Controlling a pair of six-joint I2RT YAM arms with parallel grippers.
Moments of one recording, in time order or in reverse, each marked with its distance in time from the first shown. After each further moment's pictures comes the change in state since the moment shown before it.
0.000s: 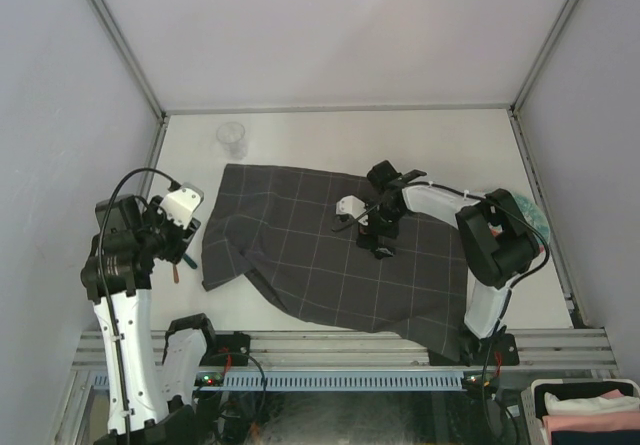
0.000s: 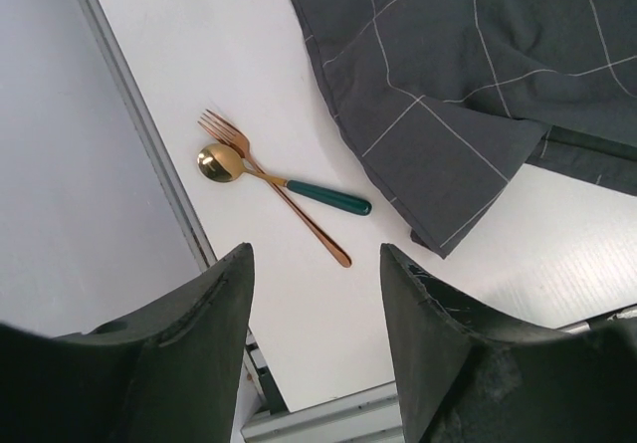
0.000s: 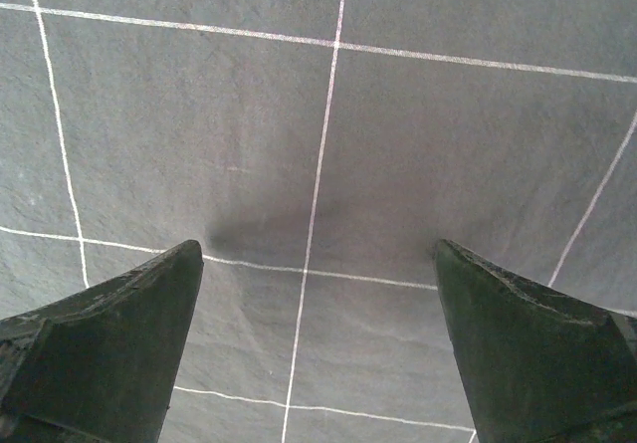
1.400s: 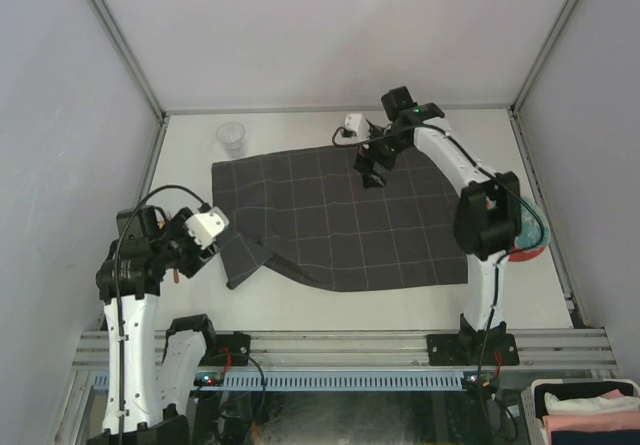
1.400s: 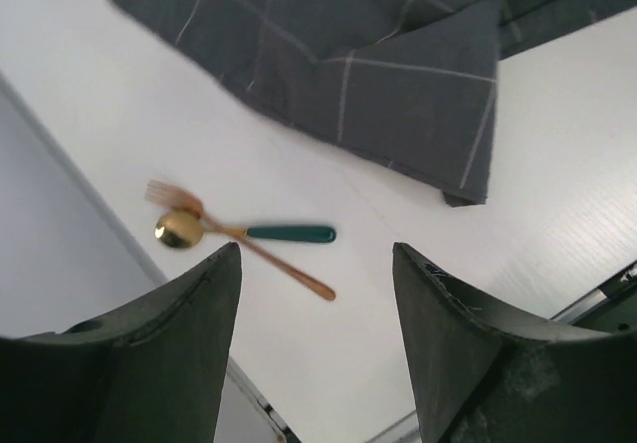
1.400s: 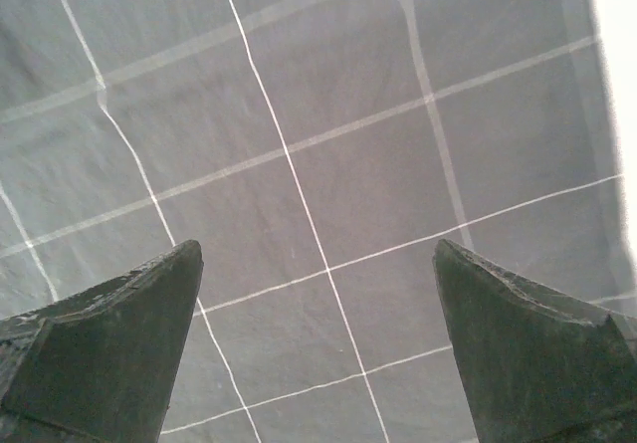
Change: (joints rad) left arm -0.046 -0.054 -0.137 0.000 0.119 0.198; right arm -0.171 0.322 0.734 -0.278 -0.146 0.019
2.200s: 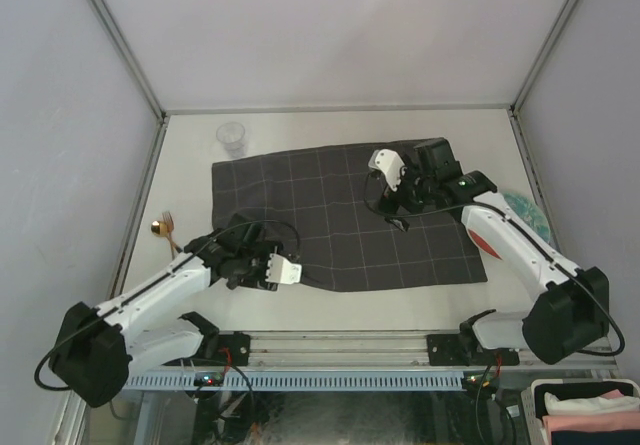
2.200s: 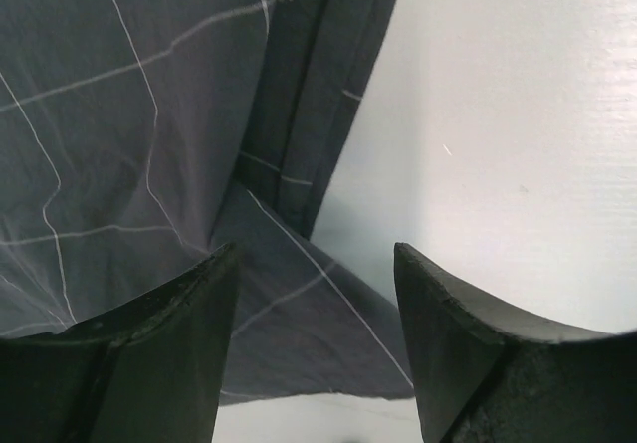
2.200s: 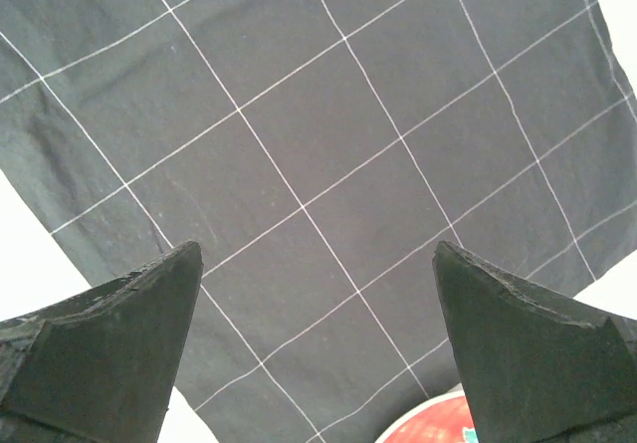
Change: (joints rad) left arm -0.753 0.346 -0.330 0.425 -0.166 0.201; right arm 0.075 -0.781 -0.756 0.338 0.209 0.275
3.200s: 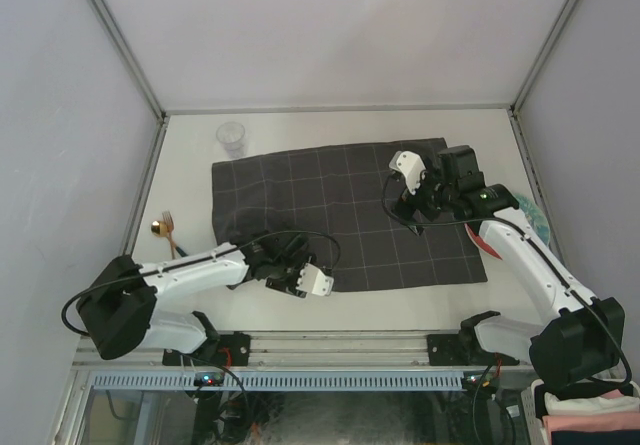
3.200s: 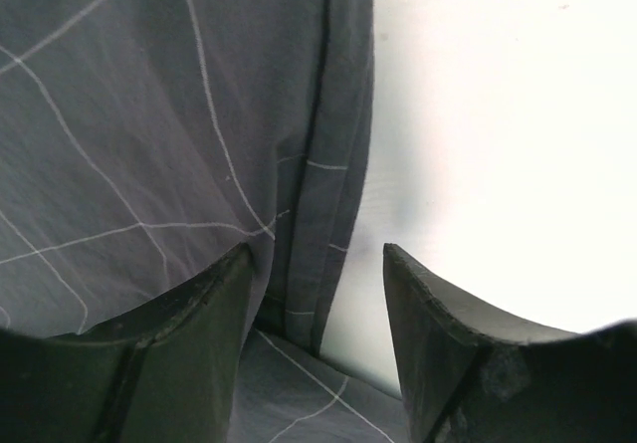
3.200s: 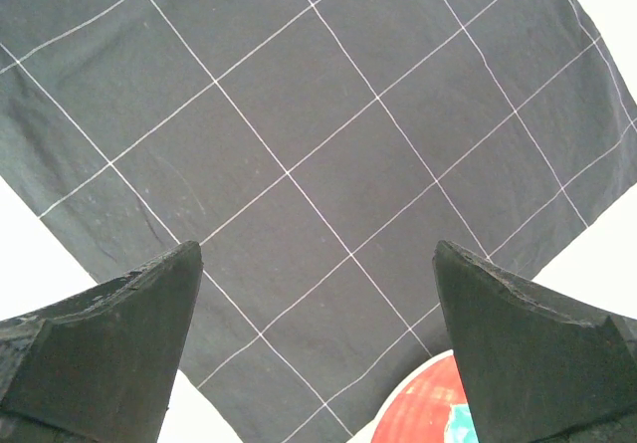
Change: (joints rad) left arm -0.317 0.289 0.104 0.138 -0.128 -0.132; right arm -0.100 -0.158 -0.102 0.010 -0.028 0.010
